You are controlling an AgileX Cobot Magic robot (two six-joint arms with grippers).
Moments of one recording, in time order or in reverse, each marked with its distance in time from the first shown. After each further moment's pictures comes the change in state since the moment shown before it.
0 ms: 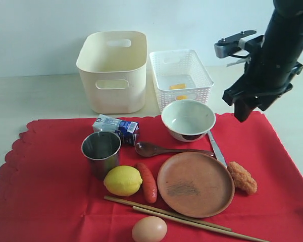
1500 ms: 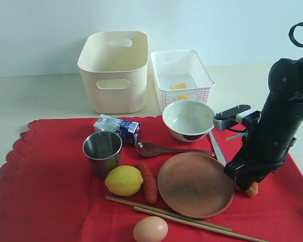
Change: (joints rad) left arm 0.000 0.000 0.000 0.000 0.000 0.000; right arm 0.000 0.055 0.405 0.125 -0.264 -0.122
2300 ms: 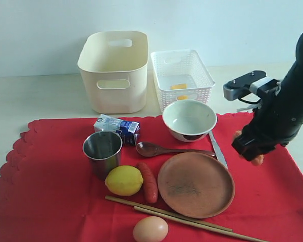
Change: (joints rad) left arm 0.000 0.000 0.000 0.000 0.000 0.000; right arm 0.000 -0.201 0.000 -0.028 -0.019 0.009
